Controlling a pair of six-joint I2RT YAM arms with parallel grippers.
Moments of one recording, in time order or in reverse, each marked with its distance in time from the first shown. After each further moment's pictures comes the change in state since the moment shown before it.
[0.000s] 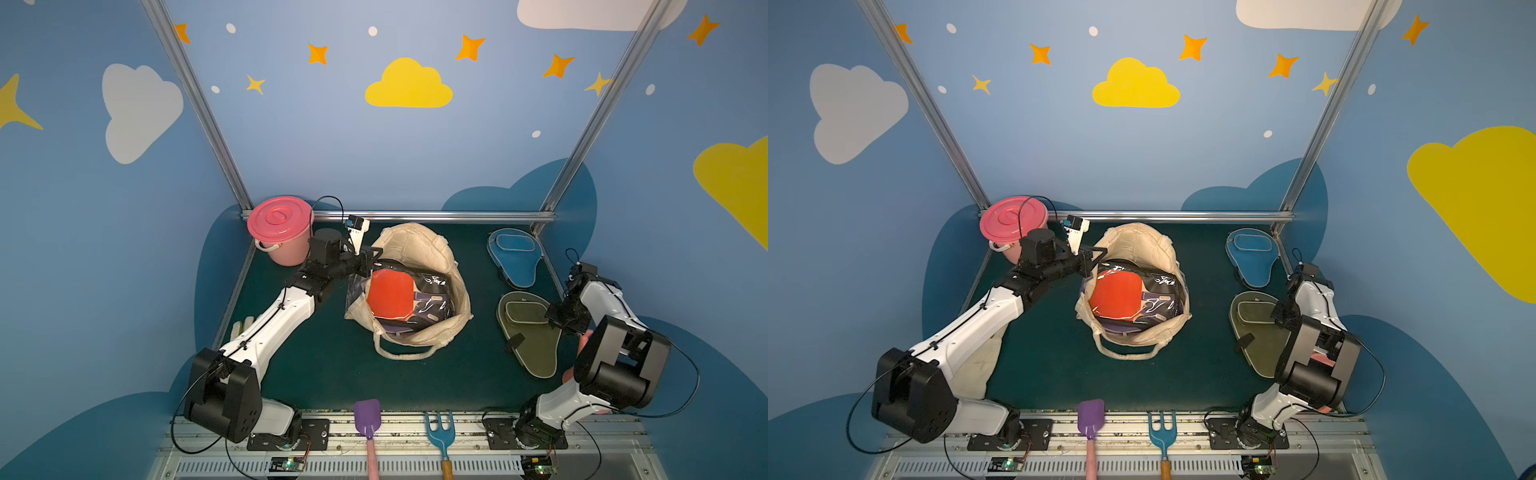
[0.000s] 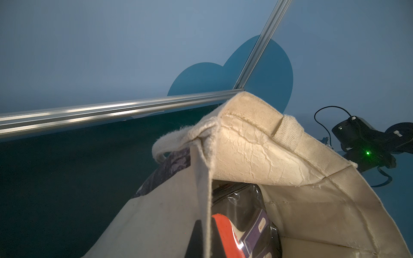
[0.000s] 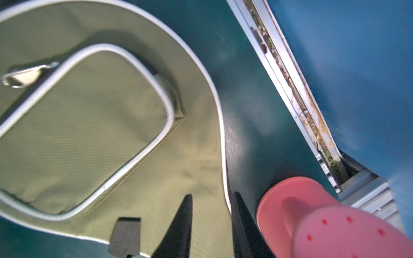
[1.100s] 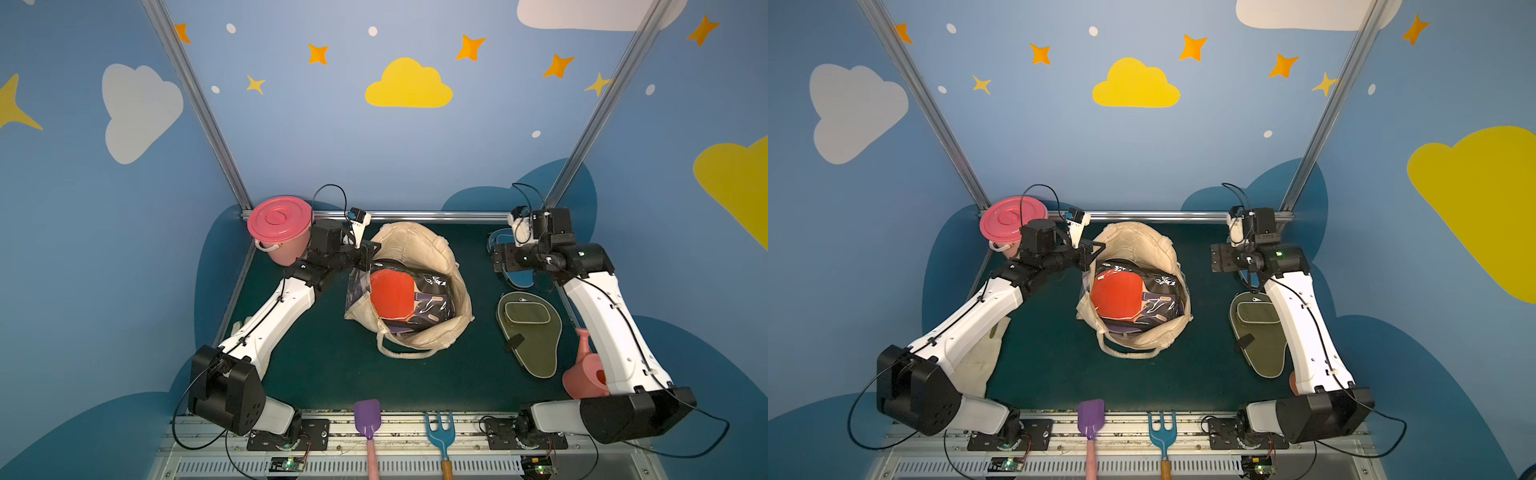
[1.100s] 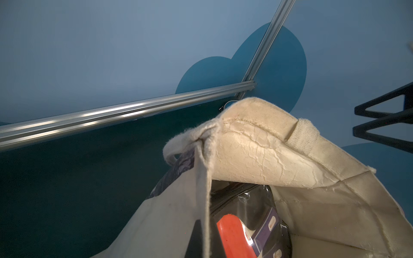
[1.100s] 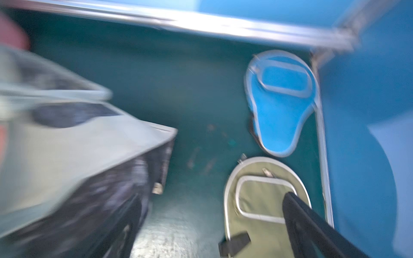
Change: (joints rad) left arm 0.006 0.043 0.151 -0.174 -0.039 0.079; right arm 0.618 -0.236 0.475 -0.029 -0.200 -0.266
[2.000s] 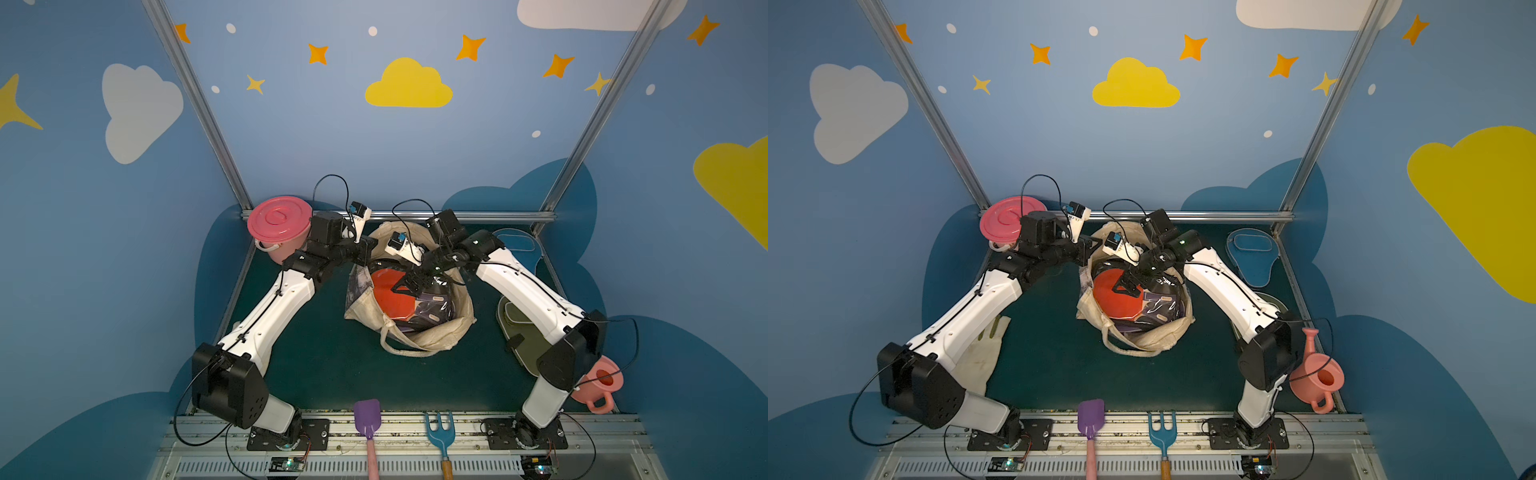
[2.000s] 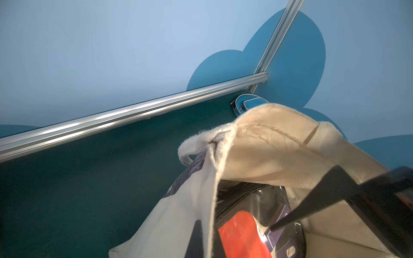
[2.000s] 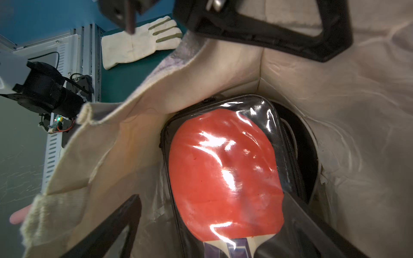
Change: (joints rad) left arm 0.012 0.013 0.063 -0.085 -0.033 0.064; right arm 0.423 0.408 0.189 0.072 -0.488 -0.428
